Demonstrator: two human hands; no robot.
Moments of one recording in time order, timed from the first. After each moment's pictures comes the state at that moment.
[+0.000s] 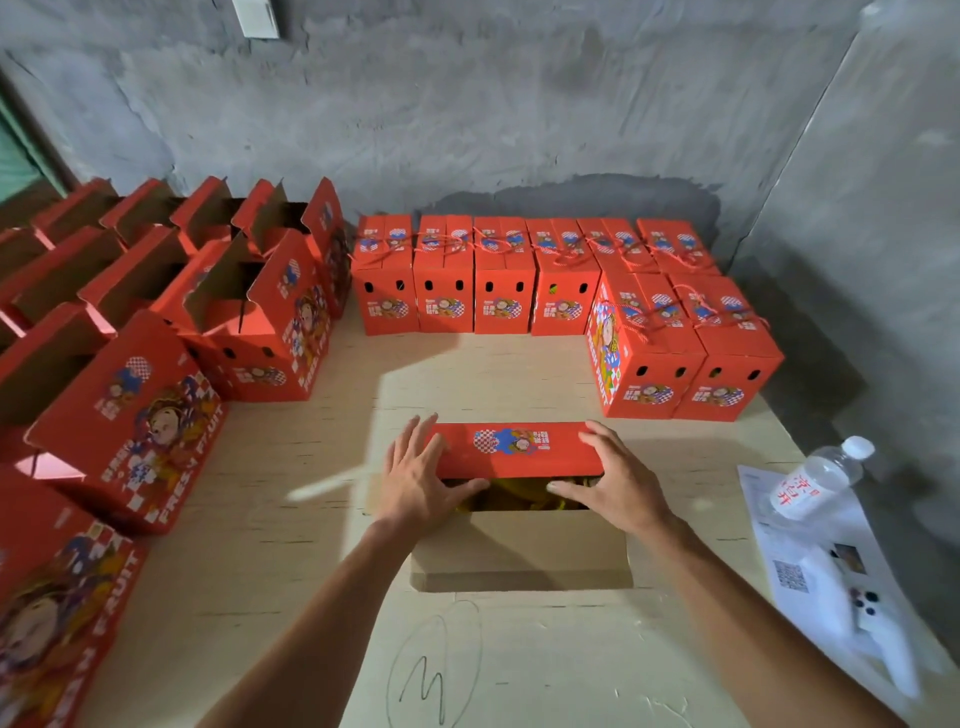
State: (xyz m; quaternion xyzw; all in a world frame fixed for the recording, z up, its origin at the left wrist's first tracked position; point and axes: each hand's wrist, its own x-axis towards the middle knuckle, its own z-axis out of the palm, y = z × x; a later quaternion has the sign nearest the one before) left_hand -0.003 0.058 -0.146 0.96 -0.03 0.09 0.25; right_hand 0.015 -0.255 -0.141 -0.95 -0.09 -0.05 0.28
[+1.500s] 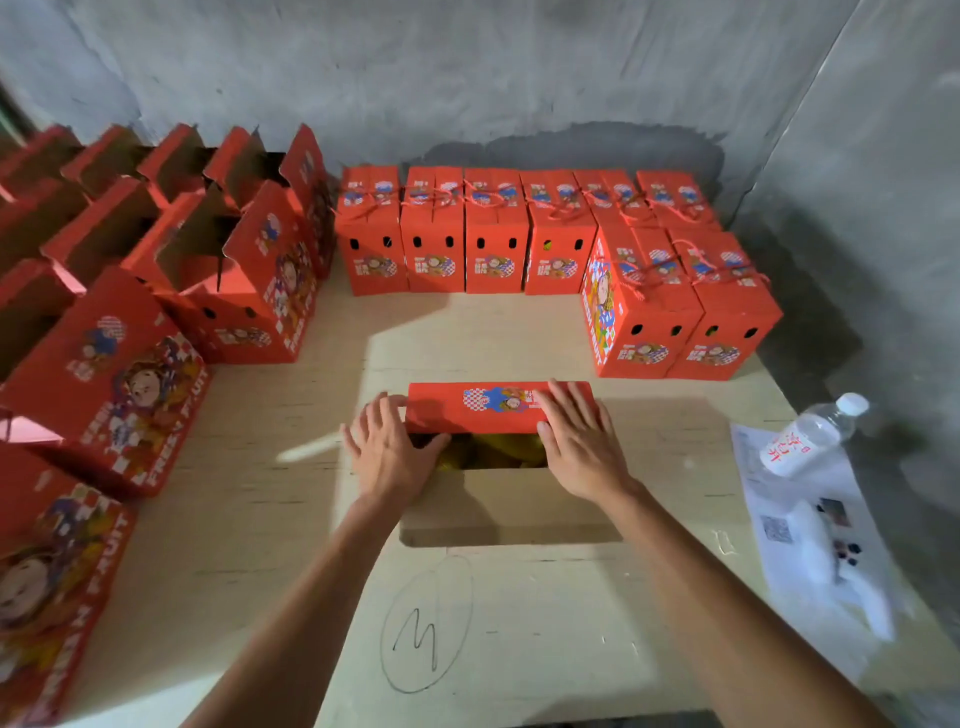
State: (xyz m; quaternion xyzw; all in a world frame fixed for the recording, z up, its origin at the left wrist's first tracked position) left_hand -0.015 0.056 -0.150 0.95 0.14 0.11 0.27; right_hand 0.009 -0.215 -0.148 -0.98 -0.14 -0.07 0.11
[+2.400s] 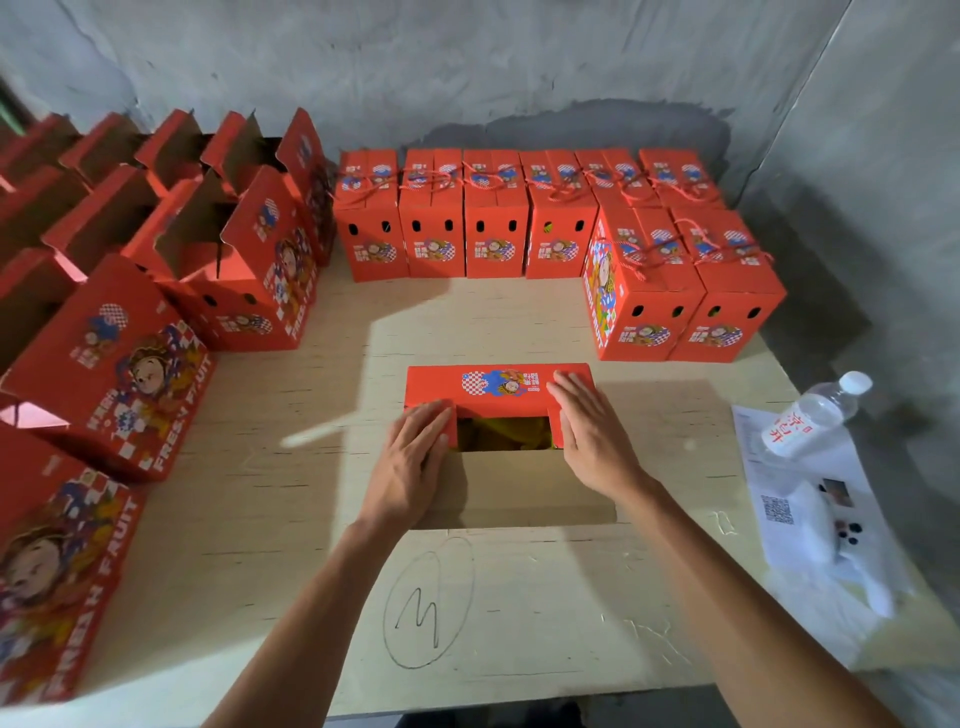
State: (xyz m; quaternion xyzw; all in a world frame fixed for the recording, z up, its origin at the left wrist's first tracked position) left_hand -0.053 0.054 -0.174 0.92 -0.13 0.18 0.33; right_hand -0.003 -0.237 -0.161 -0.95 -0.20 -0.10 0.23
